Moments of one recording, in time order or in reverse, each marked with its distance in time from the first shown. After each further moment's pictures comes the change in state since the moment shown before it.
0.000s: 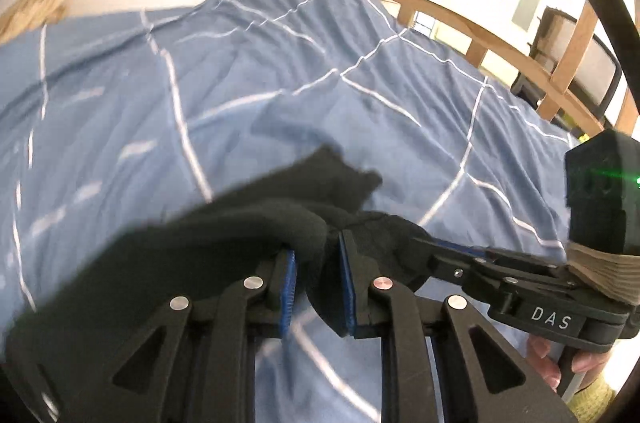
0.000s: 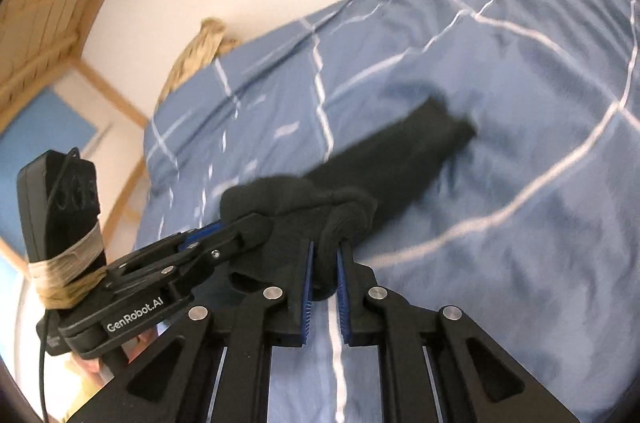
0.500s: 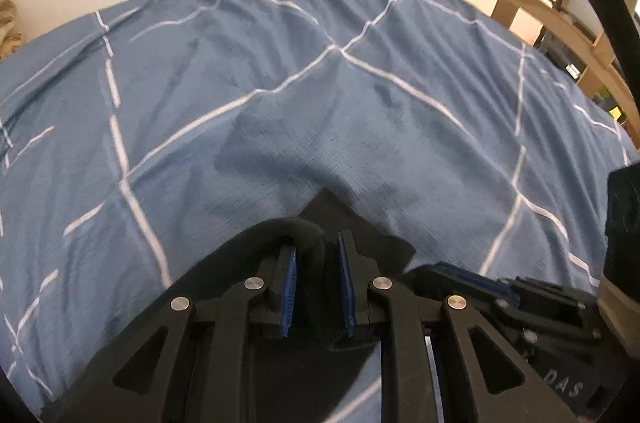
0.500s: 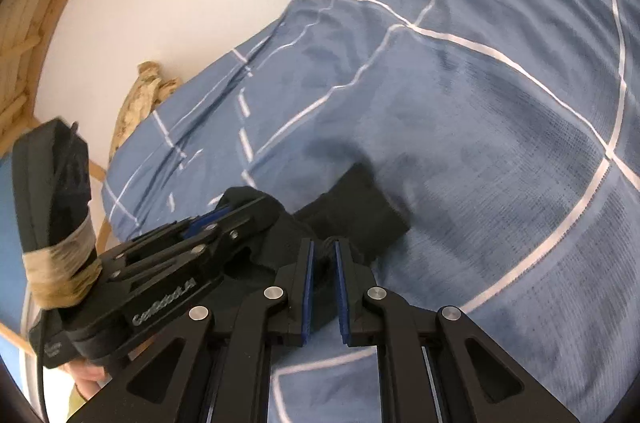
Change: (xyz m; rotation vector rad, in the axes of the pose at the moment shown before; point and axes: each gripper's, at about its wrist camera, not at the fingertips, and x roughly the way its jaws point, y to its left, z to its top) left arm 0.120 -0.008 0.070 0.079 0.164 0.054; right arm 0.033 -0.071 0.064 0.177 -0.010 -0.106
